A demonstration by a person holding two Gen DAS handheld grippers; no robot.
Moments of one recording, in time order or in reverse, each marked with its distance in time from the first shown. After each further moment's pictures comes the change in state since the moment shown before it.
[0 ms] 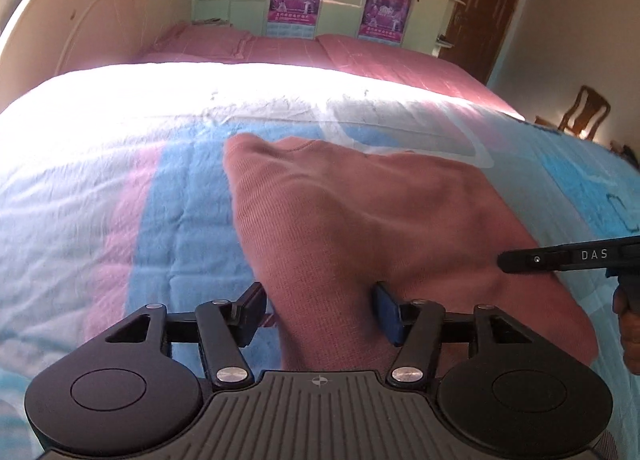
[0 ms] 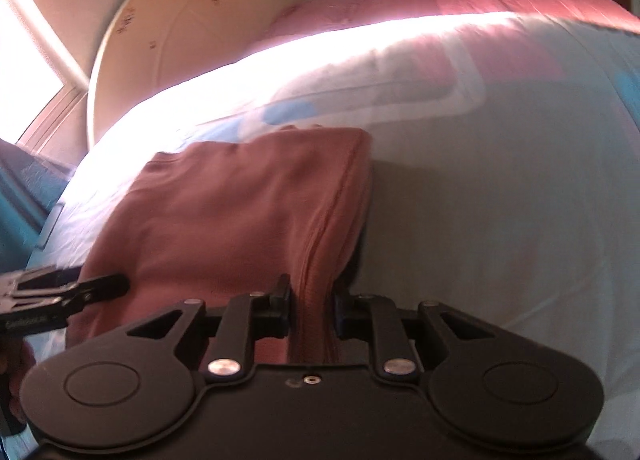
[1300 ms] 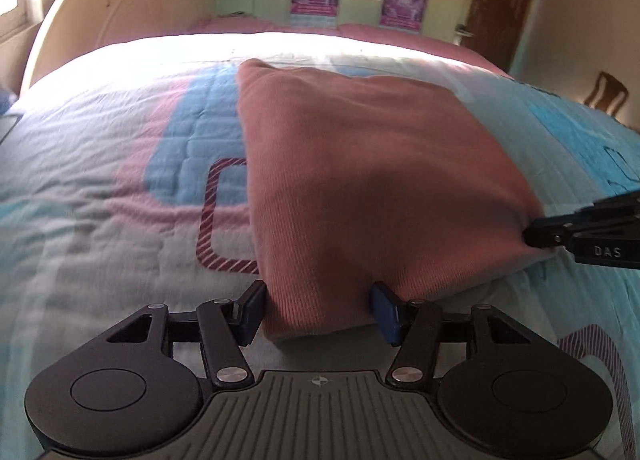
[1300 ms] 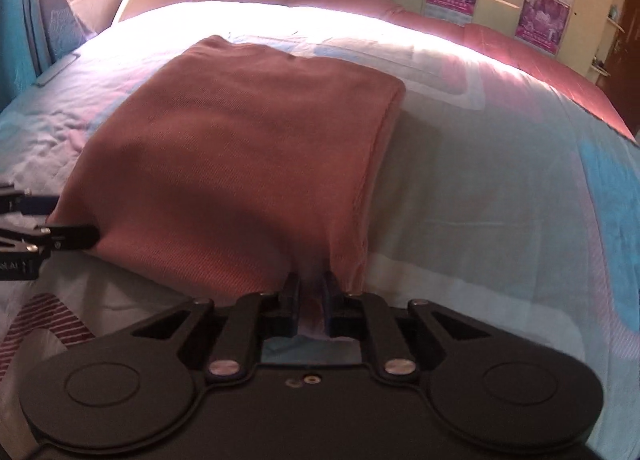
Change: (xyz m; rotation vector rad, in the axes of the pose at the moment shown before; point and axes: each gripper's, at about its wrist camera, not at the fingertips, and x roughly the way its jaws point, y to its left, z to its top) left arm -0.050 -0.052 -0.108 0.002 0.008 0.114; right arm -0.053 0.062 -0.082 -0.402 0.046 -0.198
